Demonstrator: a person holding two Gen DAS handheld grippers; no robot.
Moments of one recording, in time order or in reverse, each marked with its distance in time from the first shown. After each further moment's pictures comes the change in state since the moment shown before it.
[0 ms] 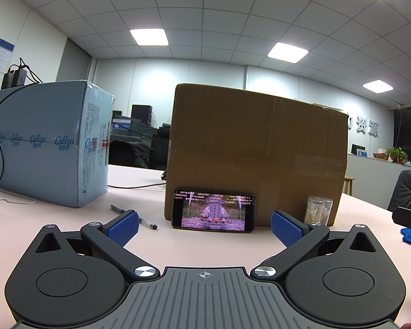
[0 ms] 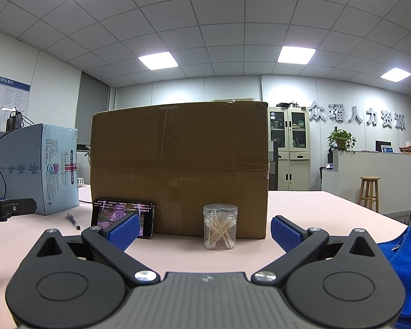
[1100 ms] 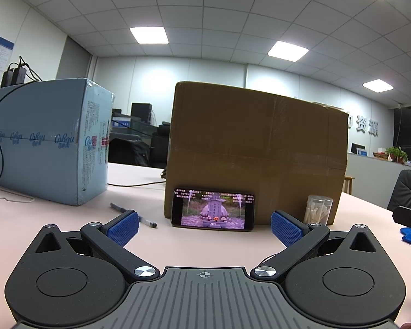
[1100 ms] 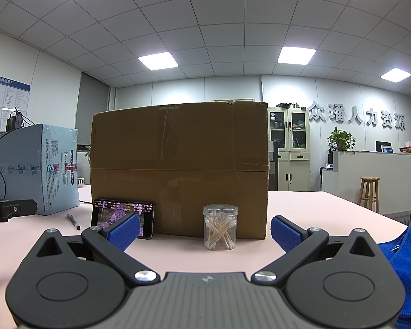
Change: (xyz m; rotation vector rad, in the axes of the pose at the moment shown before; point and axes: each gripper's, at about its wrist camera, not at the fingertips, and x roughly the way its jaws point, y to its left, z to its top) left arm 0.000 0.002 0.000 -0.003 0.008 -0.001; right arm 0.001 0.000 0.001 -0.002 -0.002 0.001
